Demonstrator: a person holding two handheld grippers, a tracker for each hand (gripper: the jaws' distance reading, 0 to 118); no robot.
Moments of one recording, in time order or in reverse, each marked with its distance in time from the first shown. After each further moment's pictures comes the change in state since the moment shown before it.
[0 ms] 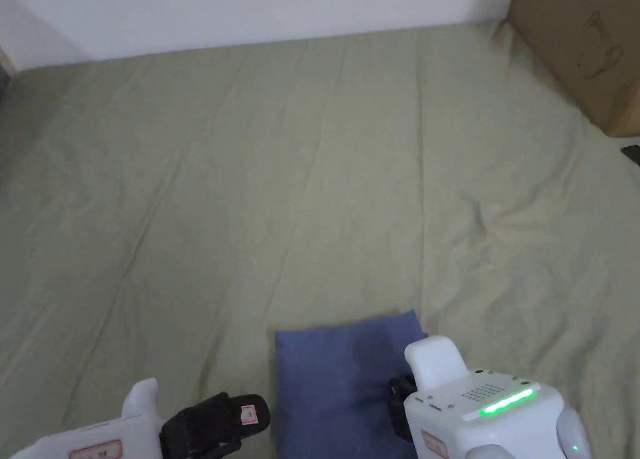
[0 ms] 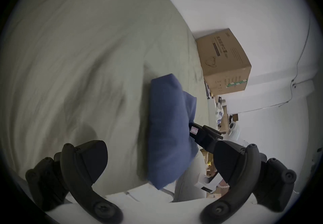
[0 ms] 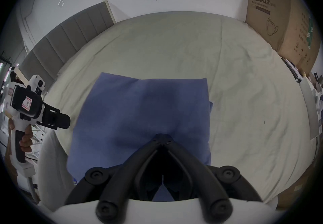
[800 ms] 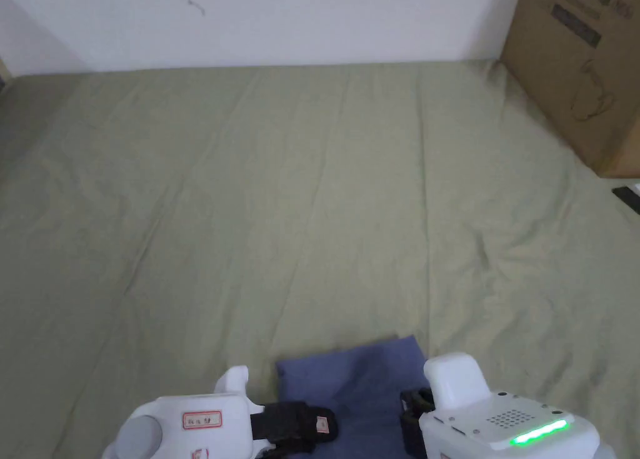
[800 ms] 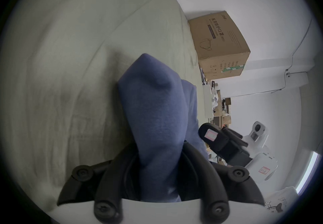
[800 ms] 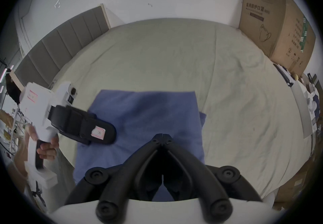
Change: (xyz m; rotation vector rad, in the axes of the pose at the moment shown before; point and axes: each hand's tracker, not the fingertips) left arm 0.010 0.030 -0.082 -0.168 -0.087 -0.079; right arm -0.018 0.019 0.030 0.067 -0.061 -0.027
